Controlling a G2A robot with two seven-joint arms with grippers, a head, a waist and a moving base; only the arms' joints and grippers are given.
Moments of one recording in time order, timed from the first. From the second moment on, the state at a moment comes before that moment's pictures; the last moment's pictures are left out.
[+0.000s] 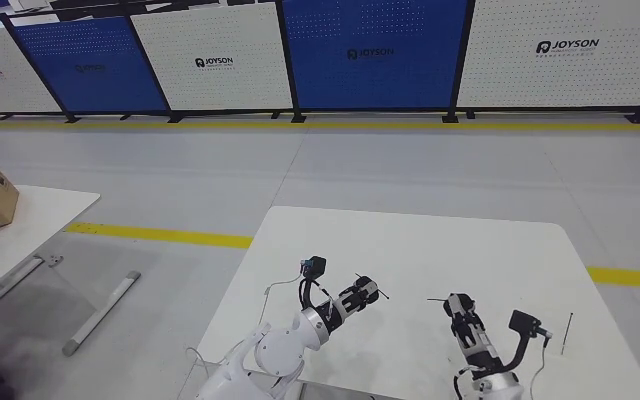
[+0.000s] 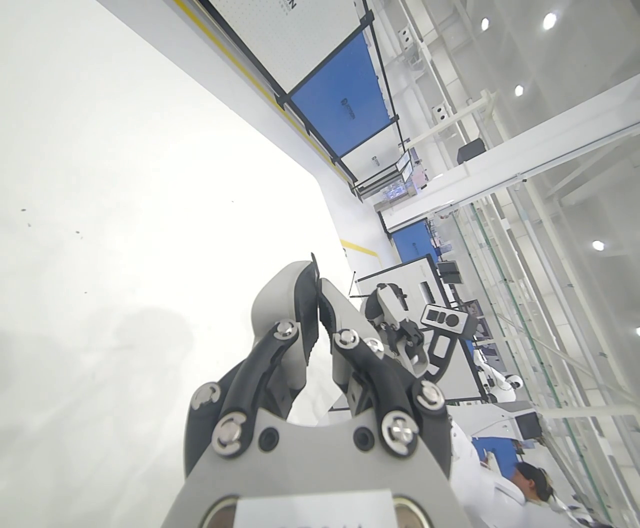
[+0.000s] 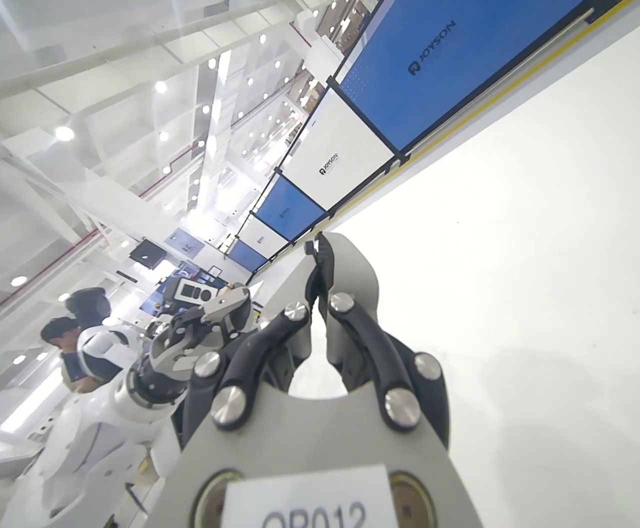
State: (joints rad) left arm 1.50 -1.19 -1.11 -1.79 0.15 0.03 -0.26; right arm -1.52 -0.95 0.90 -1.77 -0.26 -0.02 -0.41
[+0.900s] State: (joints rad) left arm 1.50 -1.19 -1.11 -1.79 0.15 0.03 -0.26; right arm -1.53 -1.01 0.86 -1.75 -0.21 0.00 -0.62
